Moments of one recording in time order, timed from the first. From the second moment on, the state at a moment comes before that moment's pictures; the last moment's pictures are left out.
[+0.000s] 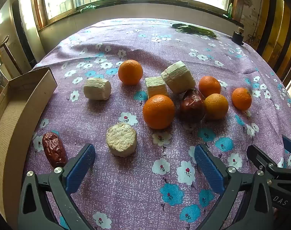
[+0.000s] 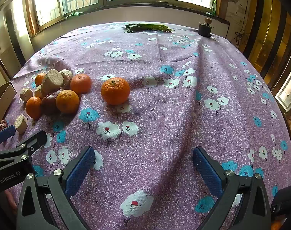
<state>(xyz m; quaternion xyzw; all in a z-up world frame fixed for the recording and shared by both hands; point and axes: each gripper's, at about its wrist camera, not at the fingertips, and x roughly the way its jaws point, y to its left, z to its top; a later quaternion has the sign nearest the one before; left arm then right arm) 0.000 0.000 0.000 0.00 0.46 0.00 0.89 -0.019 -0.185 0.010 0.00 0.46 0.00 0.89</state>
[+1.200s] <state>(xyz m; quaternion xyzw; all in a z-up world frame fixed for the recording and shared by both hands) -0.043 0.033 0.038 0.00 0.43 -0.04 0.90 -0.046 -0.163 0.045 0.01 0.42 0.07 0.90</state>
